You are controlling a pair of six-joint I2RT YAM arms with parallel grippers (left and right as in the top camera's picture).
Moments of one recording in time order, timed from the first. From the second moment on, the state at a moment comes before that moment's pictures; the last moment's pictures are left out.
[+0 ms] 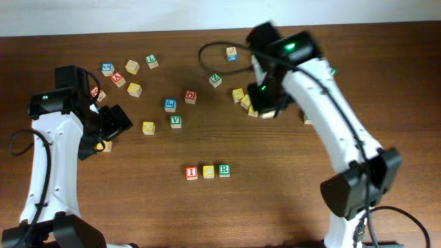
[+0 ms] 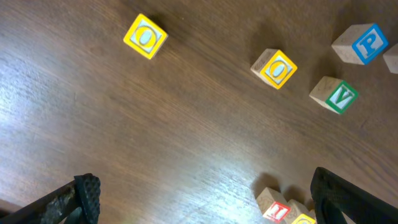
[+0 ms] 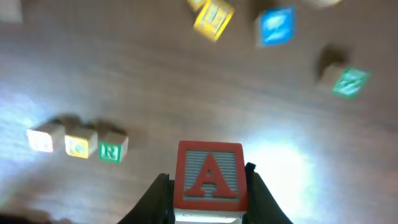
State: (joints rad) left arm 0.17 1.60 1.43 -1.26 0.03 -0.44; right arm 0.42 1.99 2.02 -1.53 -0.01 0.24
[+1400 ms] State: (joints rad) left arm 0.17 1.60 1.43 -1.26 0.03 -0.44; right arm 0.60 2.00 1.44 -1.04 -0.13 0.37
